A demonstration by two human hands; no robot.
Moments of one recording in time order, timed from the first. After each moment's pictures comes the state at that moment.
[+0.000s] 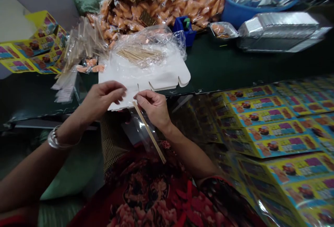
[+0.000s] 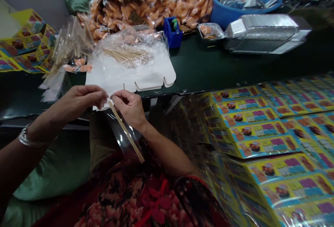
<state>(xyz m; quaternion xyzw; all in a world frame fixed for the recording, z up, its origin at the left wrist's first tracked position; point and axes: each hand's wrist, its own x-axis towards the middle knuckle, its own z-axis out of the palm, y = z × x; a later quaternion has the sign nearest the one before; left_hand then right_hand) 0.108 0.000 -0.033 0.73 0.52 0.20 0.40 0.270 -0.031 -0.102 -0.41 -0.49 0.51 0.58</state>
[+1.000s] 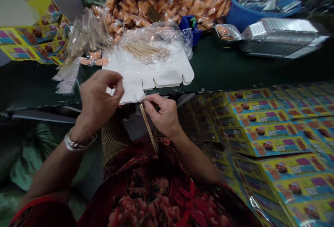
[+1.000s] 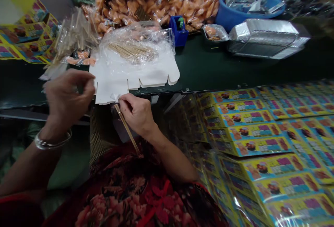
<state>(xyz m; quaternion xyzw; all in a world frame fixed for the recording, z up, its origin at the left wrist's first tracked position) 0.107 -0.027 -0.040 0.80 0.45 0.37 -0.11 0.279 -0.061 -0.097 -0.46 -0.68 0.24 0.51</state>
